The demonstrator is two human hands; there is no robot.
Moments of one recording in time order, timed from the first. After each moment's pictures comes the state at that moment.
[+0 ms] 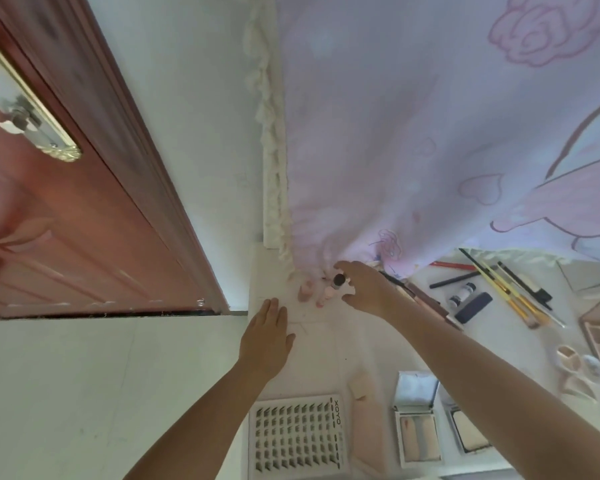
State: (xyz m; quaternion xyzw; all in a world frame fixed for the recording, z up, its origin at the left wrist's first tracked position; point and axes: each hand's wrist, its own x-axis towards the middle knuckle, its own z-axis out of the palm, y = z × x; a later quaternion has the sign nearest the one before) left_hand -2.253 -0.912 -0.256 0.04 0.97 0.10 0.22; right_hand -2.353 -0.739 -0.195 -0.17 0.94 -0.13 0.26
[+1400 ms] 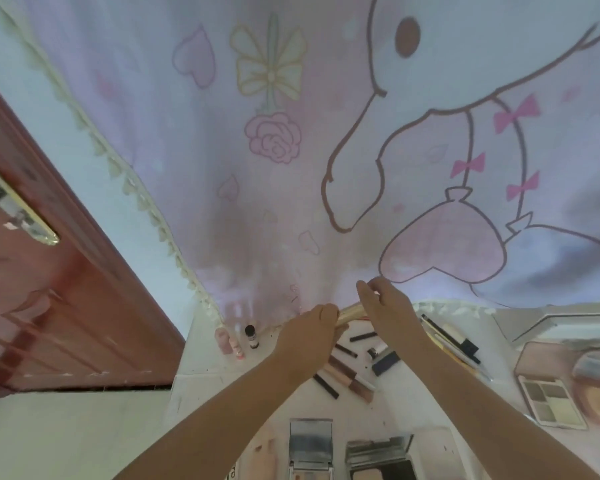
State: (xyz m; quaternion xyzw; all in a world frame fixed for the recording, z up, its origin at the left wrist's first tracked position) left_hand -2.305 -0.693 -0.112 0.18 0.97 0.12 -0.13; right_hand -2.331 -0.559 -0.069 -0.06 0.88 -0.47 0.06
